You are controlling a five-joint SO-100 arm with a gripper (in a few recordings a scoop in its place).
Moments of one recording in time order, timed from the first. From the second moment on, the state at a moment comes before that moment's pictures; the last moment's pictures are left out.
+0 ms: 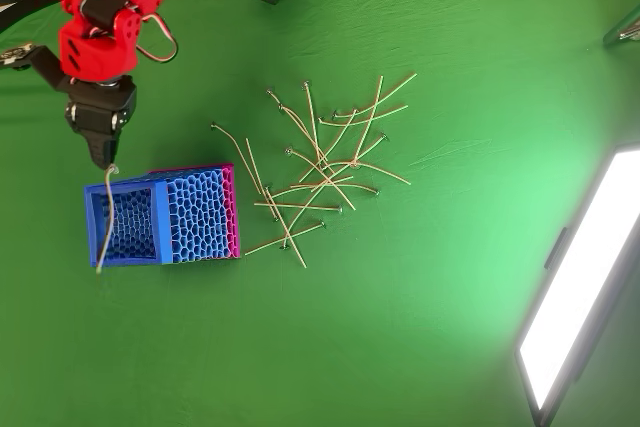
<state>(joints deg) 32.4 111.2 84.5 50.6 -22.7</state>
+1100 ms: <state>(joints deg) 31.0 80.7 52.7 52.8 -25.0</state>
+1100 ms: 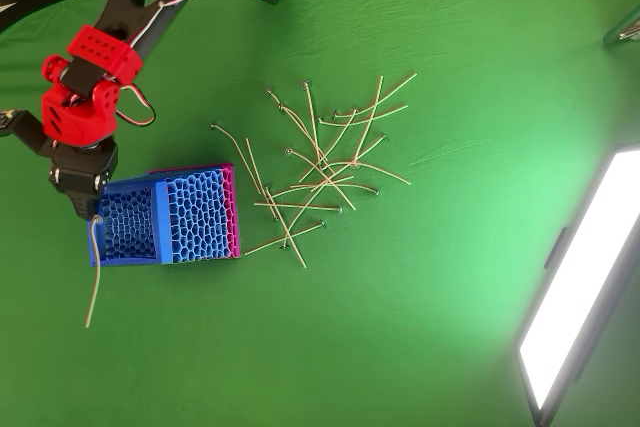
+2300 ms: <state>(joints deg) 31.5 79.0 50.1 46.6 -21.7</state>
